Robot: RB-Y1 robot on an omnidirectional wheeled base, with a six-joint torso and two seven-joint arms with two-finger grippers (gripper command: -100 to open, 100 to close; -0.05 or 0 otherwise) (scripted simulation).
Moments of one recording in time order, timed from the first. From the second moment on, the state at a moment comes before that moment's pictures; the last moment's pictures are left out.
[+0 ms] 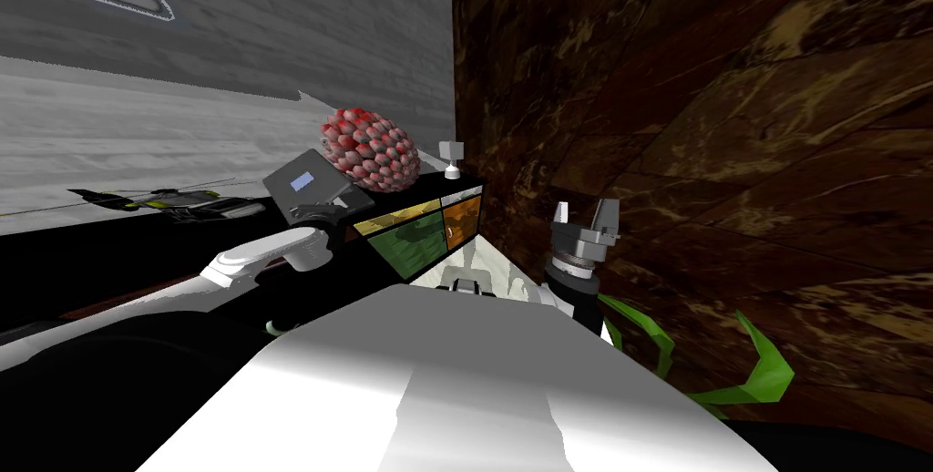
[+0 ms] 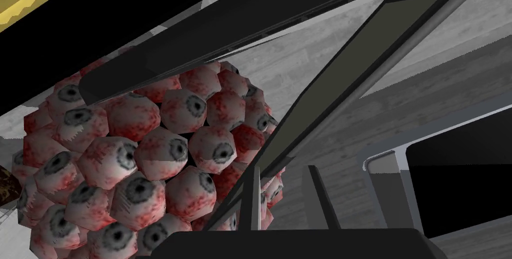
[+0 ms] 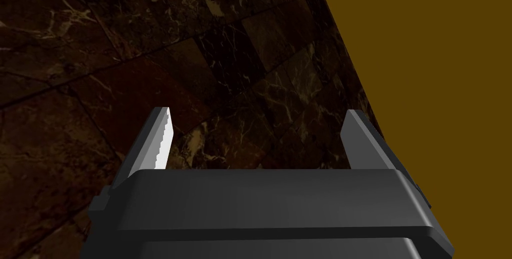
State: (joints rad) left arm 0.54 1.22 0.17 -1.96 -0.59 0.96 -0.13; right arm 0.52 -0.02 0.05 -2.40 0.05 -0.64 0.00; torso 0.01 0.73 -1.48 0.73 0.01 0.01
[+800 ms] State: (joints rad) left arm 0.55 1.32 0.20 -1.99 -0.51 1.00 -0.21; right arm 0.52 -0.02 0.05 -2.40 0.05 -0.64 0.00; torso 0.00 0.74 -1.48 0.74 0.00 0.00
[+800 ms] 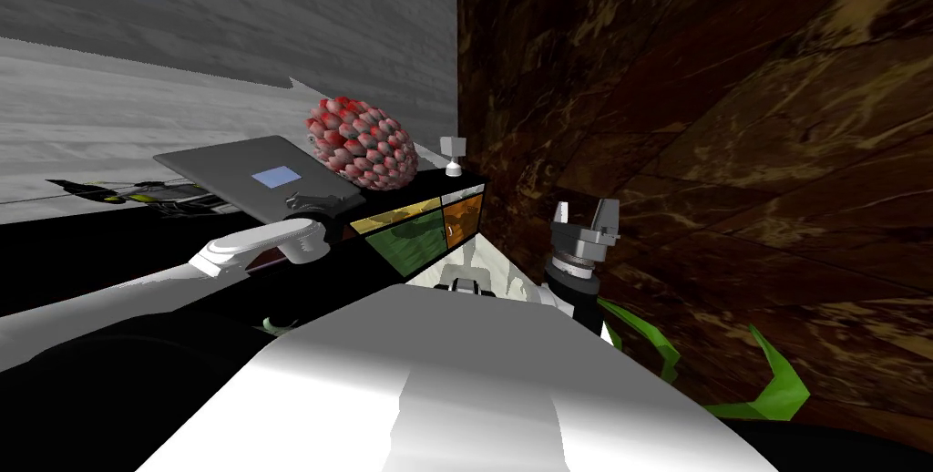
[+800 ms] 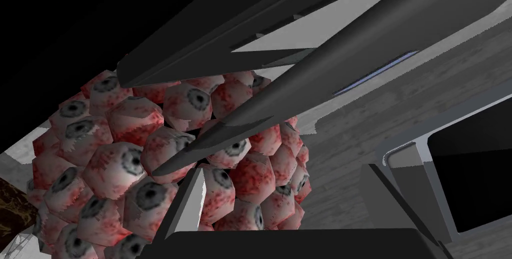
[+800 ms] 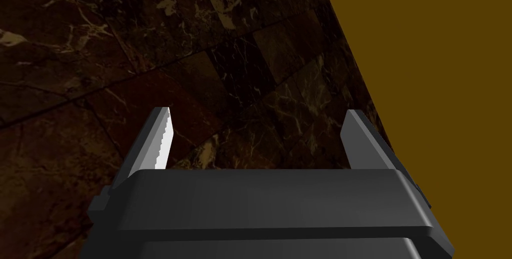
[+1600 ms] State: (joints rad) left arm 0.55 1.37 0.24 -2.00 -0.44 1.01 -0.24; right arm 0.52 -0.02 0.05 -2.40 0.05 -0.64 0.00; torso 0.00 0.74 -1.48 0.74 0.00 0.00
